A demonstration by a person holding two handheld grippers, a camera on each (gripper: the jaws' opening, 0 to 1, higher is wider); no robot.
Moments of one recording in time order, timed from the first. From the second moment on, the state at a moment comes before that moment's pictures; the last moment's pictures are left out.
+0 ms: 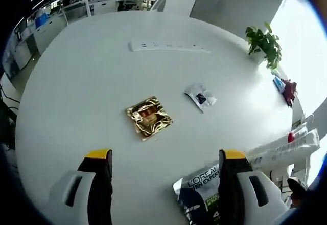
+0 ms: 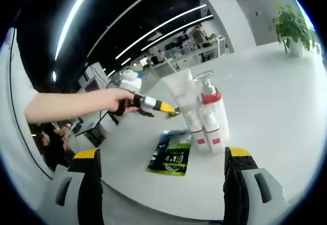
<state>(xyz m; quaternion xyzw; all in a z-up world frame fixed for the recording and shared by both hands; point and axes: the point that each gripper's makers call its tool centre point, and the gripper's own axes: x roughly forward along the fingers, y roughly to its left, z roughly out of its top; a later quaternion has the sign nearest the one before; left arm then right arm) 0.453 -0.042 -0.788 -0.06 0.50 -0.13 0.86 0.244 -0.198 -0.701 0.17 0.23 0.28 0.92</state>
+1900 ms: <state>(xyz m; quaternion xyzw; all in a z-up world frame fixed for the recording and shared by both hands) 0.504 -0.010 -0.805 0.02 0.47 -0.03 0.88 0.246 -0.202 -0.699 0.19 0.23 0.27 0.92</state>
